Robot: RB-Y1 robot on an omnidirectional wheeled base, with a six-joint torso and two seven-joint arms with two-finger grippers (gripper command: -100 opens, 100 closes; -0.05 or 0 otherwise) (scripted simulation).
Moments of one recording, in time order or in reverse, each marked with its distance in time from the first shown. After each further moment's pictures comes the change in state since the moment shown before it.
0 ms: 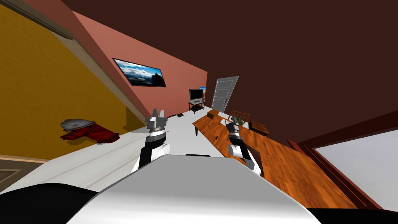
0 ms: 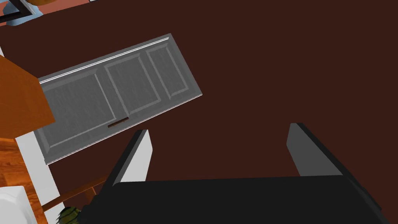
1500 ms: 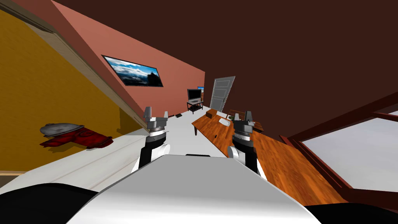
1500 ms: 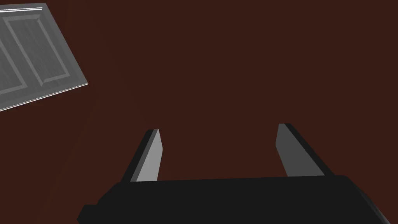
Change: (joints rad) left arm 0.000 0.000 0.000 0.000 0.000 0.000 0.000; right arm 0.131 0.218 0.041 -0.359 0.213 -0.168 0.195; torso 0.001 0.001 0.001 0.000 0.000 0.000
